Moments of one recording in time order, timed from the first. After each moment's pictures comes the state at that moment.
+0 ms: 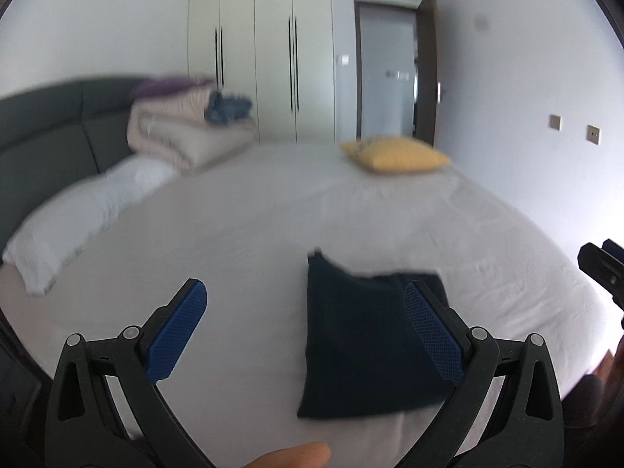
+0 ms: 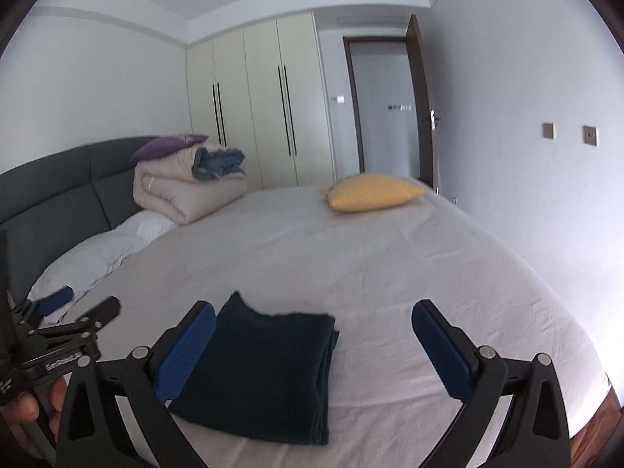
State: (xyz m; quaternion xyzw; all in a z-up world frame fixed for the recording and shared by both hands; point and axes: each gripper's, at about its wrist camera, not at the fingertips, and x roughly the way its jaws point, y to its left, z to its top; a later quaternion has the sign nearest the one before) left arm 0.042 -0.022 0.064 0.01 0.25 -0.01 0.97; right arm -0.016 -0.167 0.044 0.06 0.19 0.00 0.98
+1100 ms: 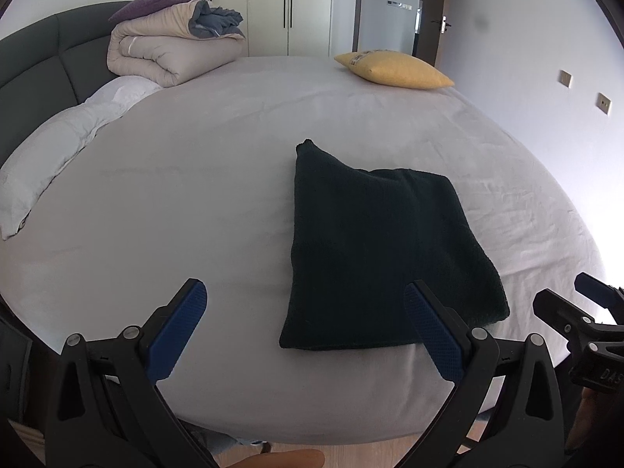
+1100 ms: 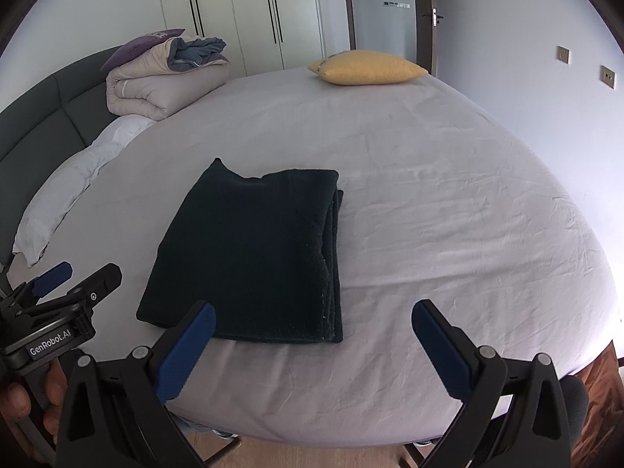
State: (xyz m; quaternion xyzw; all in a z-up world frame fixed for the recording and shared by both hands) left arm 0.077 -0.018 -0.035 0.00 0.39 -0.03 0.92; right arm 0.018 -0.142 -0.059 0.07 0.39 -0.01 0.92
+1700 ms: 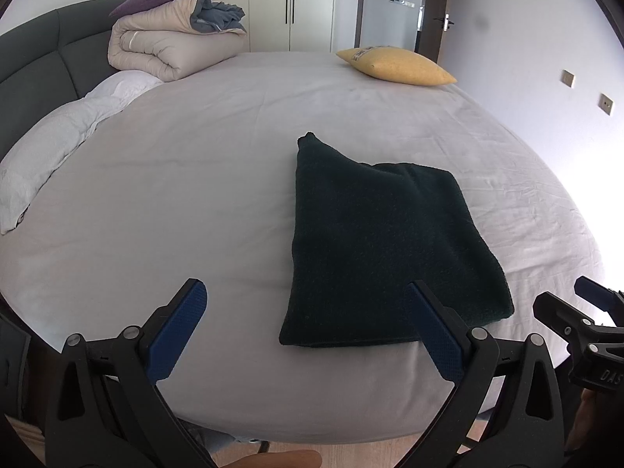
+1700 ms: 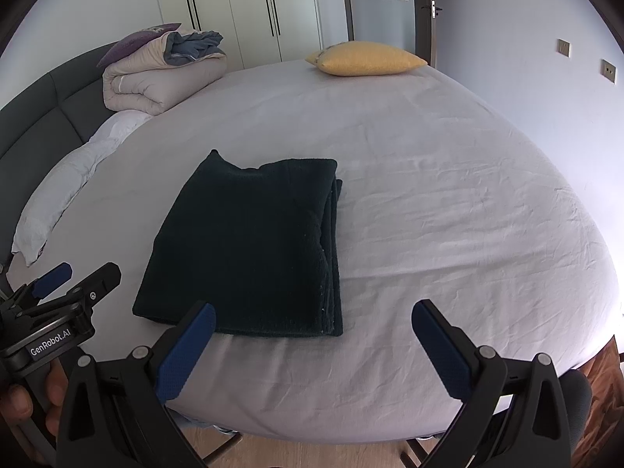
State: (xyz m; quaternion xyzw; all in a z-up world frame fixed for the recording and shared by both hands) left arm 0.081 -0.023 -0.046 -0.01 0.39 -0.03 0.92; right arm 0.023 -0.146 -0.063 0.07 0.41 -0.01 0.91
